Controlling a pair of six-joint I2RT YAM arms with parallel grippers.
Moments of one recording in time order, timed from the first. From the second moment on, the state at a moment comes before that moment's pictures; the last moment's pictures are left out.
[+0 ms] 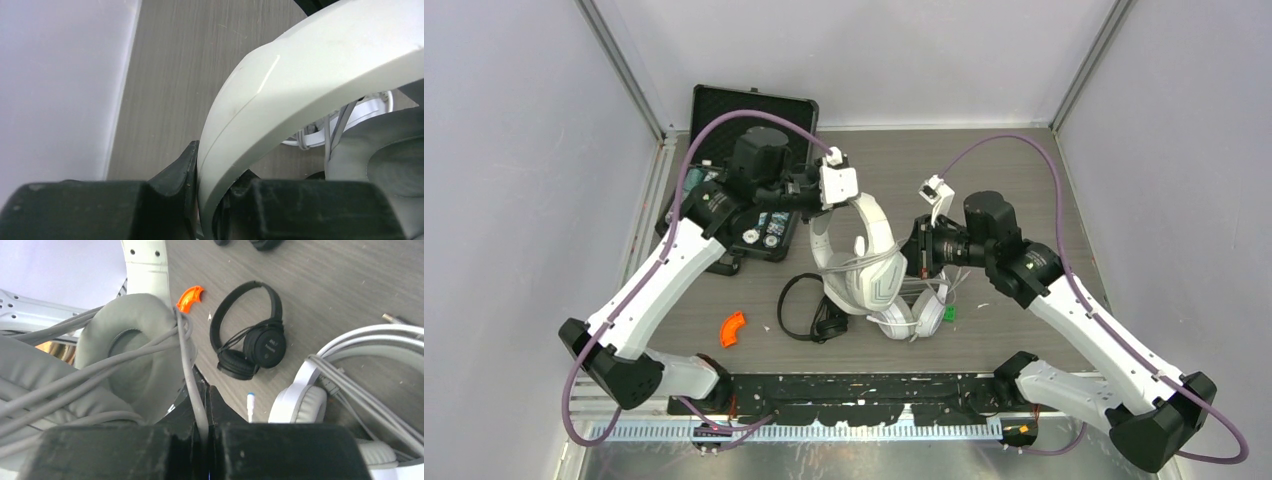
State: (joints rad) left arm -0.62 1.35 1.55 -0.67 0.56 0.71; right arm 0.58 0.97 0.96 -0.42 -0.53 0.46
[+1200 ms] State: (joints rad) left arm -0.74 1.24 1.37 -0.48 0.37 1.25; right arm 0.57 1.05 0.98 -0.52 -0.79 0.55
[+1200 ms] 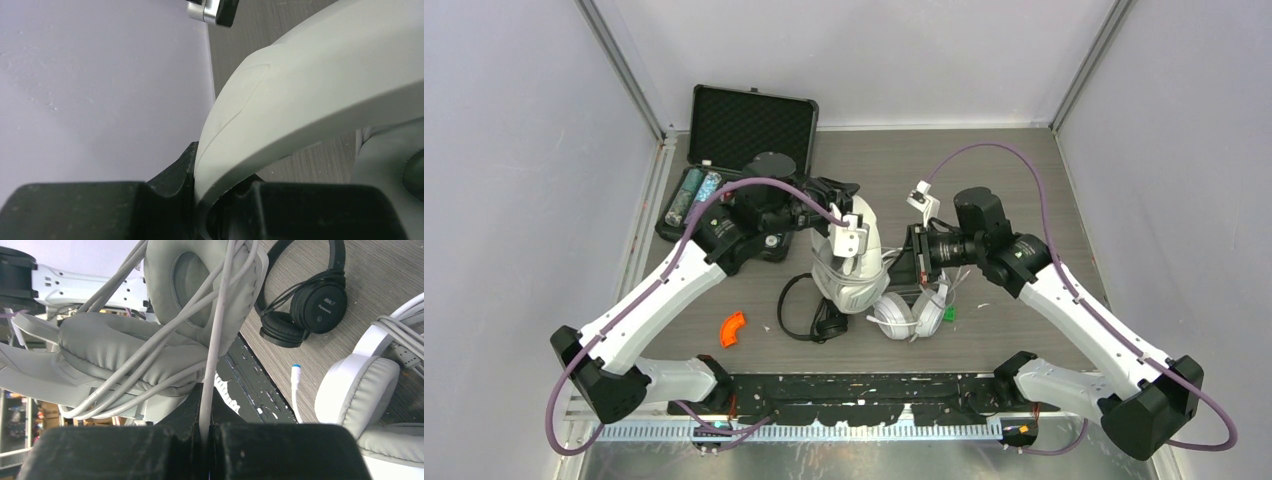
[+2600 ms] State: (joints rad) left arm -0.72 1.22 1.27 -0.40 -0.11 0.88; right arm 0.55 1.05 0.94 -0.09 -0.79 0.92
